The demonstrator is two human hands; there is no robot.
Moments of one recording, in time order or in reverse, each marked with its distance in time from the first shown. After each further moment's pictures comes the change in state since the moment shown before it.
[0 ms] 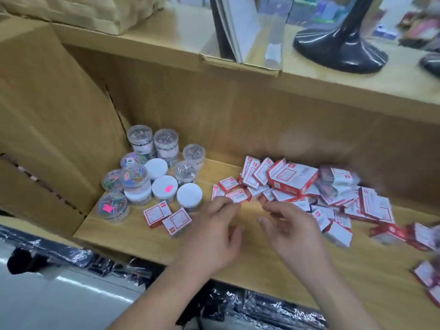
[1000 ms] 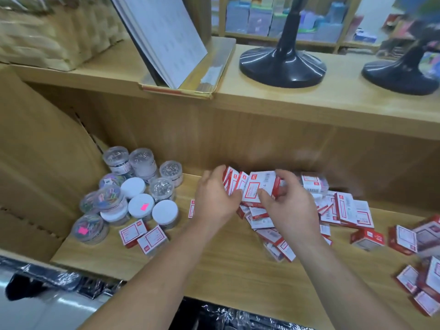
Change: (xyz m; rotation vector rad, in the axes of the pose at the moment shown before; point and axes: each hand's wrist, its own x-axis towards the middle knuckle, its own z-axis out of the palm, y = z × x) left_hand 0.118 0.036 0.050 -0.067 0.107 -0.307; right_hand 0.066 0.014 -0.054 -0.096 0.129 0.266
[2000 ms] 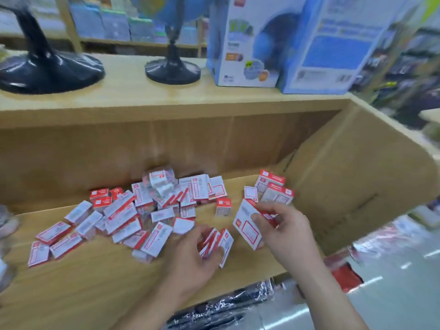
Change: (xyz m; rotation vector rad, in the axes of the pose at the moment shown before) left_hand -0.155 0.103 0.129 -0.191 -0.545 0.185; right_hand -0.085 0.180 -0.184 0.234 0.274 0.166
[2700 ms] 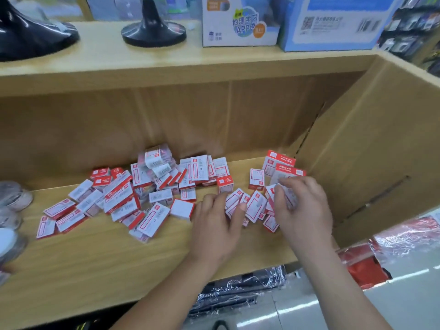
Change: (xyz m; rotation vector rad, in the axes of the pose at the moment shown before) left_hand 0.037 0.021 0.079 0.282 0.219 0.159; right_hand 0.029 0.054 -0.020 -0.381 0.294 -0.296
